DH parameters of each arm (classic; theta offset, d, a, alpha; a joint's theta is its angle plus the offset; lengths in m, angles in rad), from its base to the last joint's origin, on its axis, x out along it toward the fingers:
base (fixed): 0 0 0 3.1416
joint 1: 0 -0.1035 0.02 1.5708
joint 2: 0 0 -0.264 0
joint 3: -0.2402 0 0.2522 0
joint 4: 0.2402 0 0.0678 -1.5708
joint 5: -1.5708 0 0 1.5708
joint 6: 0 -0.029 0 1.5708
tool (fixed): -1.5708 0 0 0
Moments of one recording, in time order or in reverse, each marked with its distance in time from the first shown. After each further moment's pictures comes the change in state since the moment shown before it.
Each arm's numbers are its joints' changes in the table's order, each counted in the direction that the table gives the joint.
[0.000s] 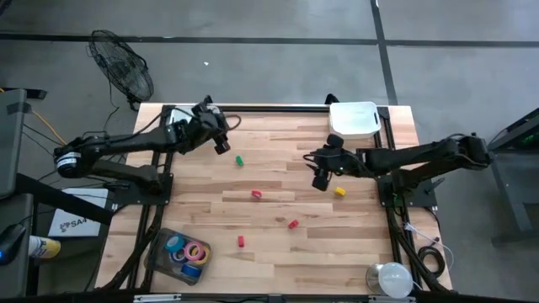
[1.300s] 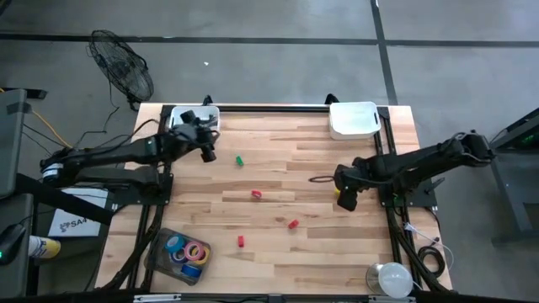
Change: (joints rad) left arm 0.084 -0.244 0.201 -0.105 0.003 -0.184; right arm -0.115 -0.079 0.000 0.787 -0.337 -0.543
